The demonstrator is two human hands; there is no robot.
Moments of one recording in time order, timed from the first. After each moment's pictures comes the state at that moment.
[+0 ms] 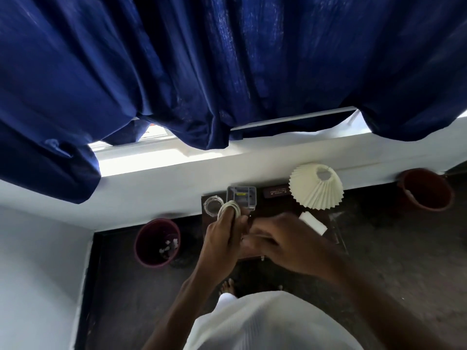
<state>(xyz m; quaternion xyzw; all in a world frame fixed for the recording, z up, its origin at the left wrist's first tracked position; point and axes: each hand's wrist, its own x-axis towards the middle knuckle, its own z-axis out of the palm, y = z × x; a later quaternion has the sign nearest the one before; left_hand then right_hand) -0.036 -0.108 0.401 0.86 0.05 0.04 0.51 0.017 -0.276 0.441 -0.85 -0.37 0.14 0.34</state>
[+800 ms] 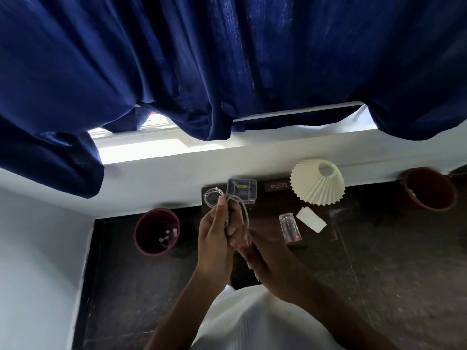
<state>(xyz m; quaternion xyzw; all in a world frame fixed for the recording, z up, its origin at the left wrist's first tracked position) -0.041 -0.133 0.431 0.46 0.17 0.04 0.87 -0.035 -0.265 0.406 -0.83 -0.27 0.22 0.43</state>
